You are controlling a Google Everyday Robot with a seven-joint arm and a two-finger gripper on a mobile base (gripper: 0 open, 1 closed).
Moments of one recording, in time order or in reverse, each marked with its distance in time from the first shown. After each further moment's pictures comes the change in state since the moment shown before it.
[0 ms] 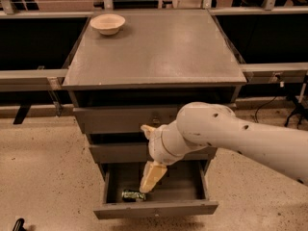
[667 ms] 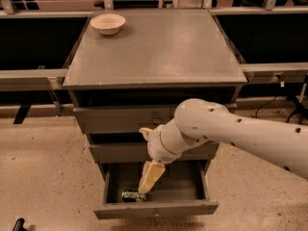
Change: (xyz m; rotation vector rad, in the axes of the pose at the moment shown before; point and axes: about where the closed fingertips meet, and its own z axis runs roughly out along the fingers) arm 0.007 0.000 0.013 -0.065 -0.016 0.036
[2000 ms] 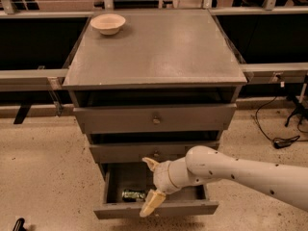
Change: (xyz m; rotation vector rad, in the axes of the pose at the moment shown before) arm 0.078 0.040 0.120 -0.020 -0.221 0.063
